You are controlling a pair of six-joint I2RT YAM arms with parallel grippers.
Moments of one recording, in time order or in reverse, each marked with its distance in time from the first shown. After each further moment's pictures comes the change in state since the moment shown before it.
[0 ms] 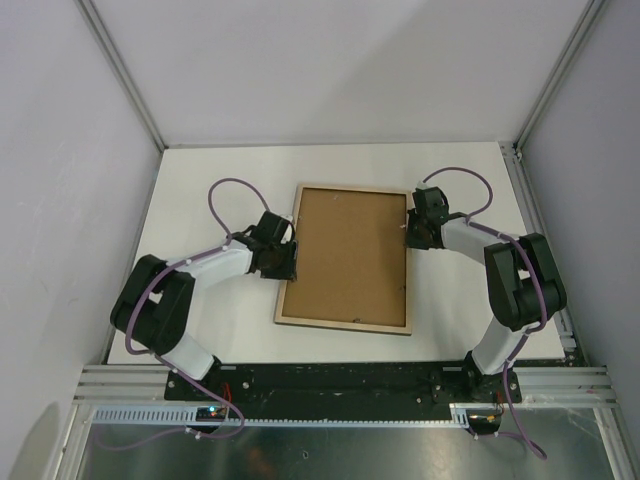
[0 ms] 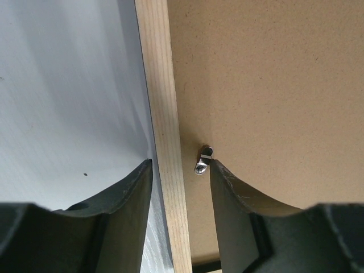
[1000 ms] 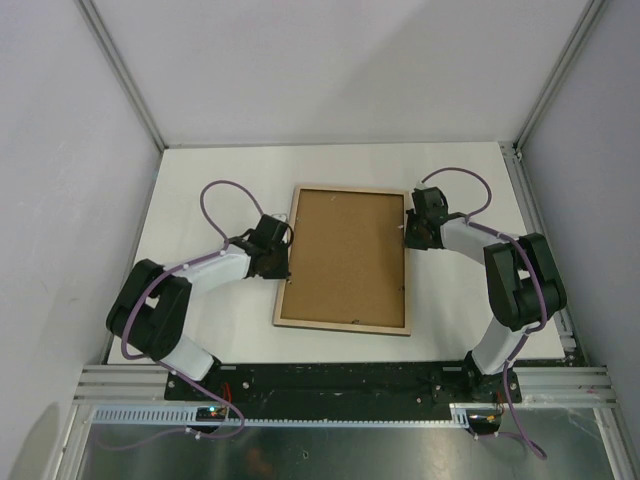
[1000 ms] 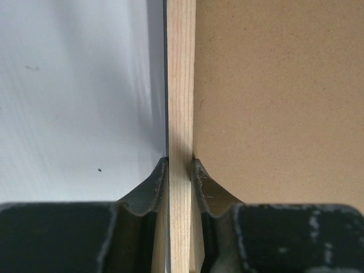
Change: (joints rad) left arm -0.005 -0.024 -0.035 0.047 -0.089 -0.077; right arm -0.002 0.000 0.000 0.000 -0.018 0.000
